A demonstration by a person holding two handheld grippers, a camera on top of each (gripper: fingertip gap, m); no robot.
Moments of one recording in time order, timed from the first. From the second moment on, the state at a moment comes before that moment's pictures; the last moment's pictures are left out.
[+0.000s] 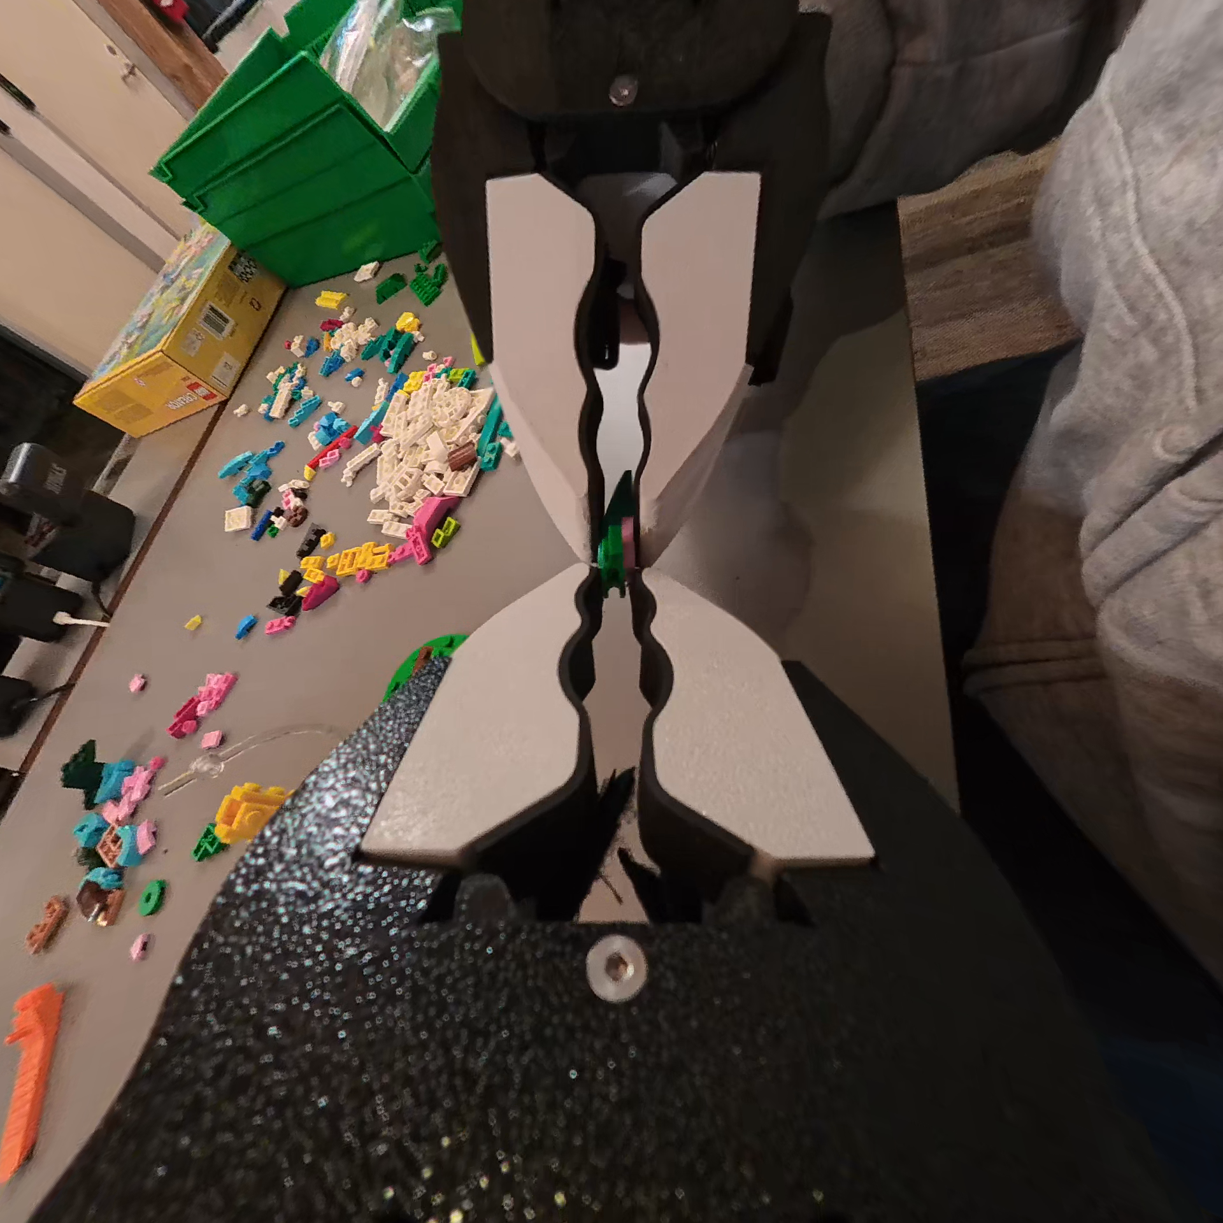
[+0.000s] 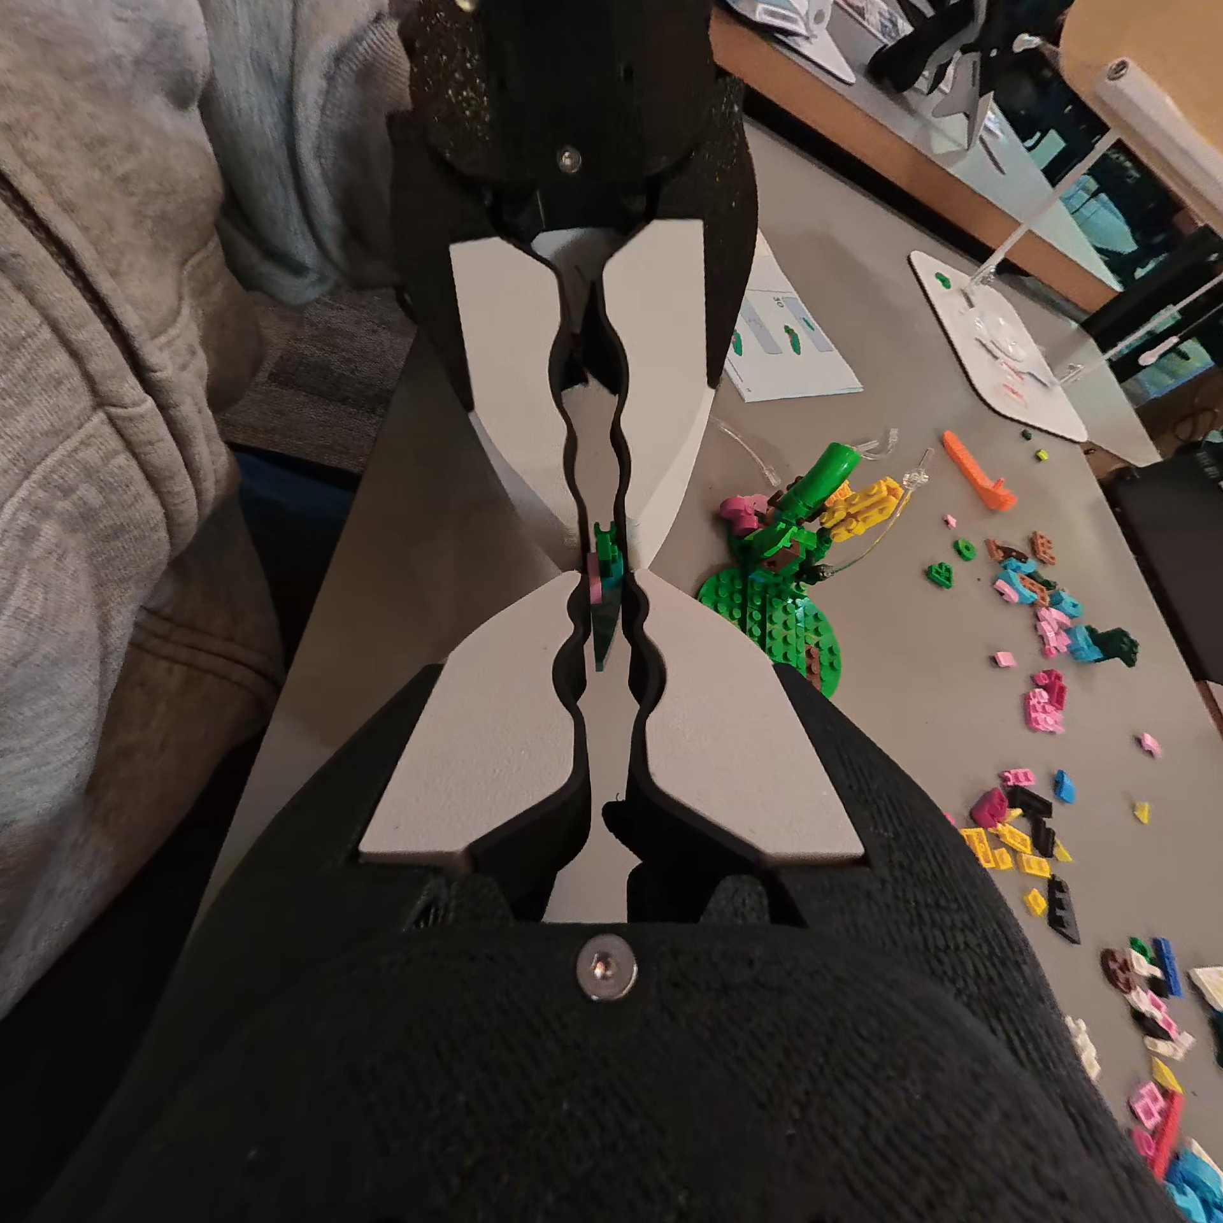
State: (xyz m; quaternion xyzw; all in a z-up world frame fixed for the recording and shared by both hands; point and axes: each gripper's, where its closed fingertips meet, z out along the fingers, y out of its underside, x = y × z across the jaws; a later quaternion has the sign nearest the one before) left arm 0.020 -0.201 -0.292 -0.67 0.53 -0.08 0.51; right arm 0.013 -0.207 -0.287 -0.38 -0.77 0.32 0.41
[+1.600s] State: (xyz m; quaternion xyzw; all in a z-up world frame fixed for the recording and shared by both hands) left arm 0.022 -0.206 -0.286 -0.74 0.29 -0.46 0.41; right arm 0.004 -0.199 -0.282 -0.26 -0.77 0.22 0.54
